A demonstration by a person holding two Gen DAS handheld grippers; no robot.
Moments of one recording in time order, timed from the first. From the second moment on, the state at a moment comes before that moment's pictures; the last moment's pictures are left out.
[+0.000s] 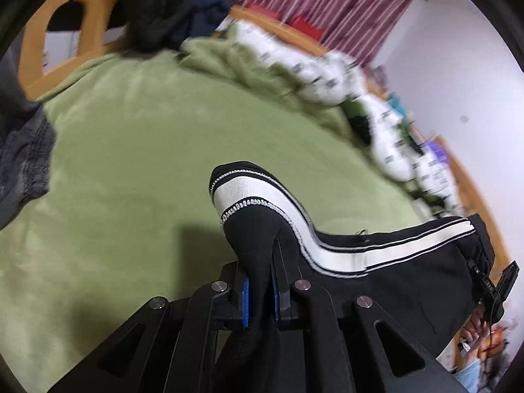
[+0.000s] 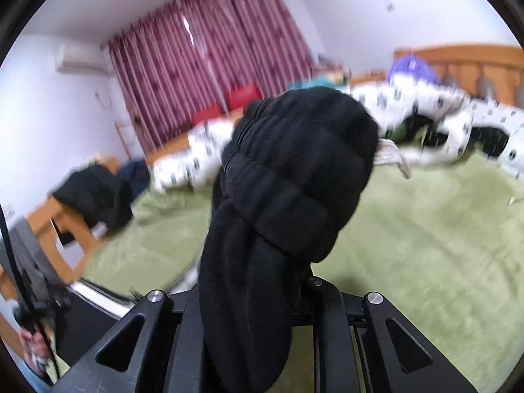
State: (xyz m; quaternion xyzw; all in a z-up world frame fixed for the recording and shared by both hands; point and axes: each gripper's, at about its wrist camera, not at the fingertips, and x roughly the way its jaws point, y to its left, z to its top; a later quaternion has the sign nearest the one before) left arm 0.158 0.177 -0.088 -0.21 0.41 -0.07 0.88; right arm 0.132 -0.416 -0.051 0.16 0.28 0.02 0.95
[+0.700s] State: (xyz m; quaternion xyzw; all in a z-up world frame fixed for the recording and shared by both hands) left arm 0.081 0.136 -0.113 -0.10 0.38 -0.01 0.92; right arm 0.069 -0.440 -0.094 0.11 0.33 -0.05 0.93
